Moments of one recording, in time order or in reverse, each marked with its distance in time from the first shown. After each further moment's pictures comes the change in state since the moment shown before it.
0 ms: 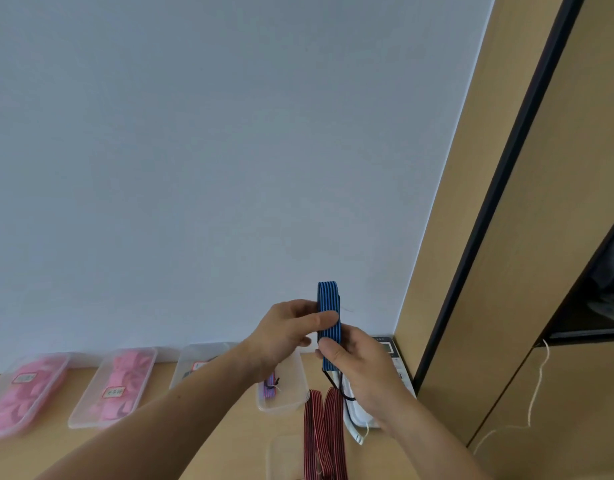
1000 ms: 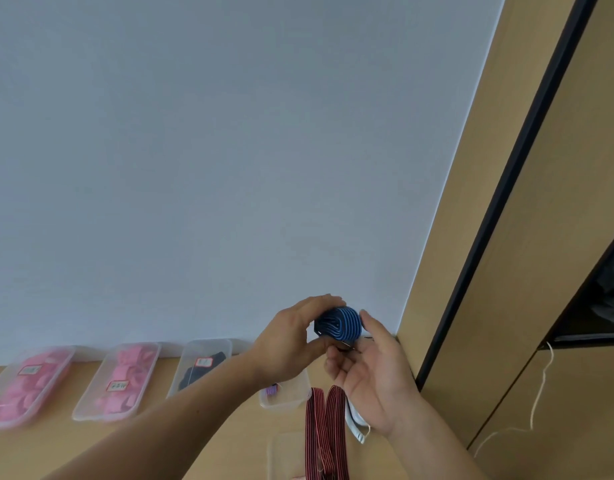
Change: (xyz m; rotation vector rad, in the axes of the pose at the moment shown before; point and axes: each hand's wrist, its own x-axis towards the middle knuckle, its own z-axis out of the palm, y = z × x) left_hand 0.002 -0.023 -0.003 0.635 0.078 0.630; right_hand 0.002 -0.005 0.000 0.879 0.064 0.381
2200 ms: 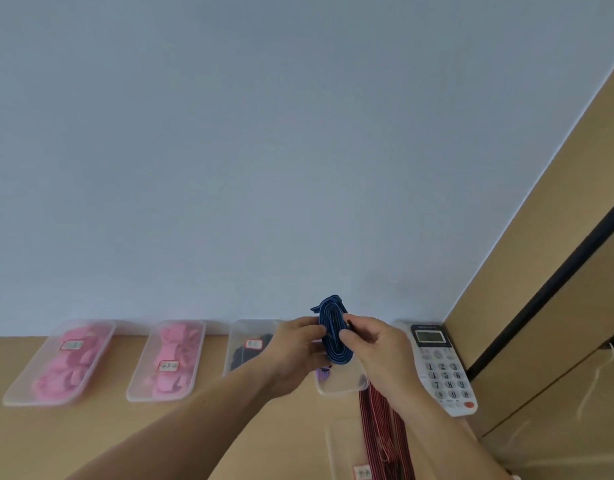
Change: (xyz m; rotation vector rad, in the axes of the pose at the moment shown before) left_hand -0.059 -0.093 -0.053 -1.177 0.029 -0.880; right_hand 0.077 0.085 0.047 -1.144 0.228 -0.438
